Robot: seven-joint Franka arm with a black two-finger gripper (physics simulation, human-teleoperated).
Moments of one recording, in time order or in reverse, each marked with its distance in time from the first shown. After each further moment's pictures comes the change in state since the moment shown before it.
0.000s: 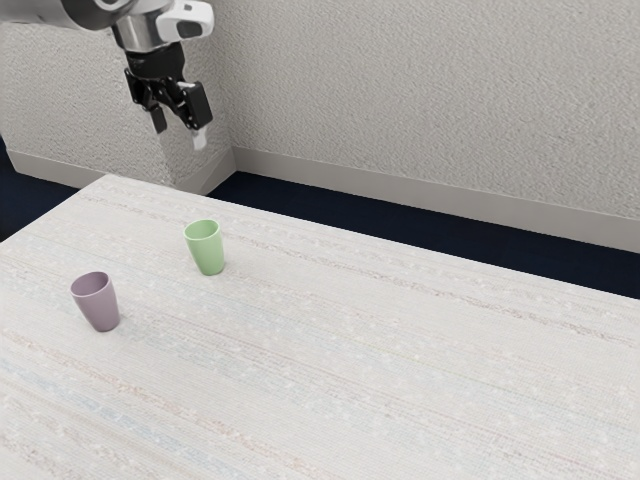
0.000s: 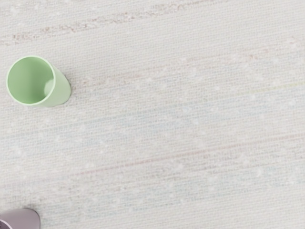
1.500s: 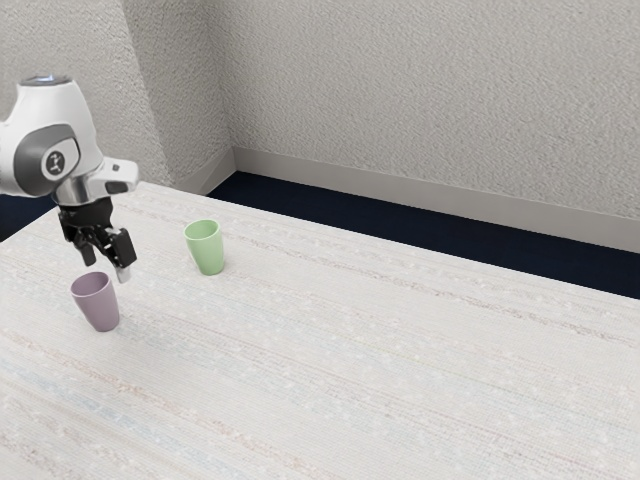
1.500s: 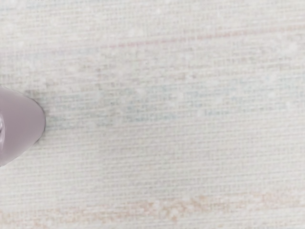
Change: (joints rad) arm 0.374 -0.193 -0.110 -0.746 0.046 0.442 0.124
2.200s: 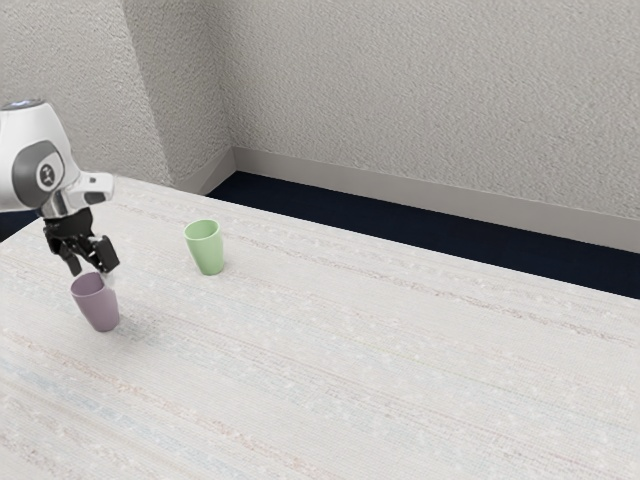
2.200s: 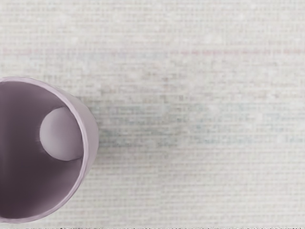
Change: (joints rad) arm 0.143 0.170 0.013 0.058 -0.105 0.104 0.138
